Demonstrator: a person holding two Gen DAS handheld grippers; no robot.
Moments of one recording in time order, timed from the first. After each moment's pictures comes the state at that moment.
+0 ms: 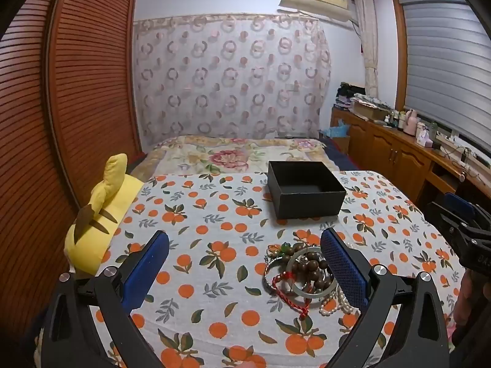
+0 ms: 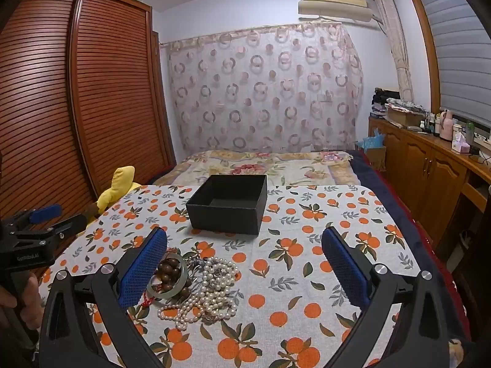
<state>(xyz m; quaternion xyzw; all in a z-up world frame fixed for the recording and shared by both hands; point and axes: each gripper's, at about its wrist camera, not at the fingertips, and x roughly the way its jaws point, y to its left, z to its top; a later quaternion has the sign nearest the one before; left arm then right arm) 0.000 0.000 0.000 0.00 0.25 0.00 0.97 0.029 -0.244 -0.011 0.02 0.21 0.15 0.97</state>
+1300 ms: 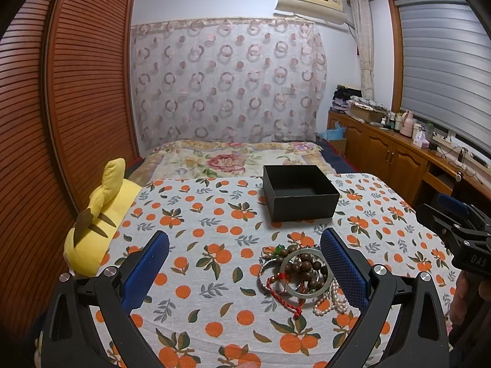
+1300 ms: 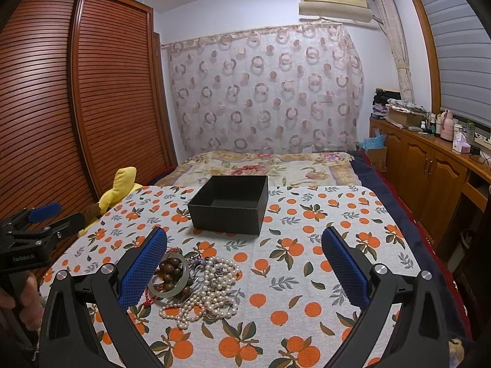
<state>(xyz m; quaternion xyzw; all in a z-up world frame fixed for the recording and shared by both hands) -0.009 -0.006 0.009 0.00 0.24 0.00 0.97 0.027 -0.245 -0.011 0.02 0.21 0.15 0.97</state>
